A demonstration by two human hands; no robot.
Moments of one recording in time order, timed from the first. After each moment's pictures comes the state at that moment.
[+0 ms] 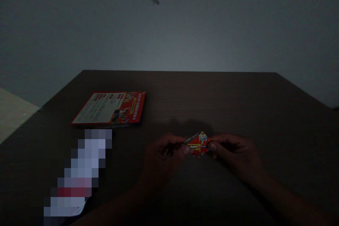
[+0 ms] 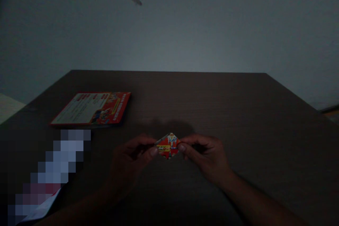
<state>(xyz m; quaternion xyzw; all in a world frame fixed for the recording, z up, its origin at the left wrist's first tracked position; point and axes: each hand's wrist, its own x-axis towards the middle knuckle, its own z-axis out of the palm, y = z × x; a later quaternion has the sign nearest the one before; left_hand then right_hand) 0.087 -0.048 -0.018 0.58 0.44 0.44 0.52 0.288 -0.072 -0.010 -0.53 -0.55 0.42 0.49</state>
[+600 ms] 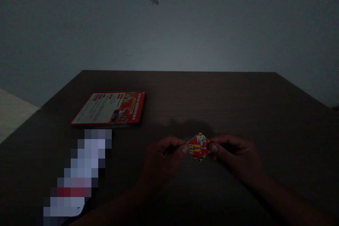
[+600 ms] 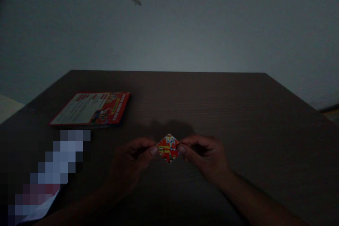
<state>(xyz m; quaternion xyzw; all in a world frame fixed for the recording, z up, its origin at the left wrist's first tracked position) 0.091 -0.049 -0.015 0.55 0.47 0.41 0.55 0.288 -0.072 -0.010 -0.50 -0.57 0.42 0.50</state>
